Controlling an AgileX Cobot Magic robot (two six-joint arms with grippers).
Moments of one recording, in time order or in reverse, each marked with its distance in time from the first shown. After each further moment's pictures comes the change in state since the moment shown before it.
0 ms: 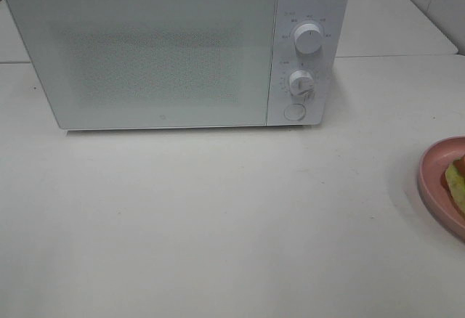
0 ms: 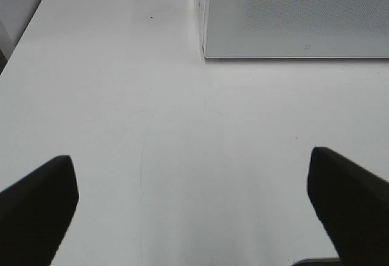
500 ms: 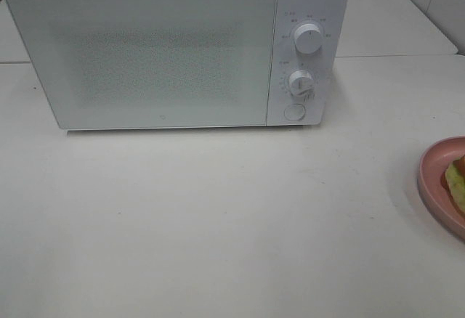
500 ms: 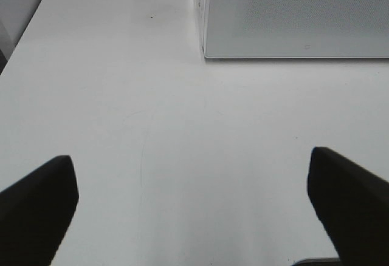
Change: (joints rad) left arm 0.000 0.000 0.000 0.000 0.000 0.000; right arm 0.000 0.000 0.000 0.000 0.000 0.000
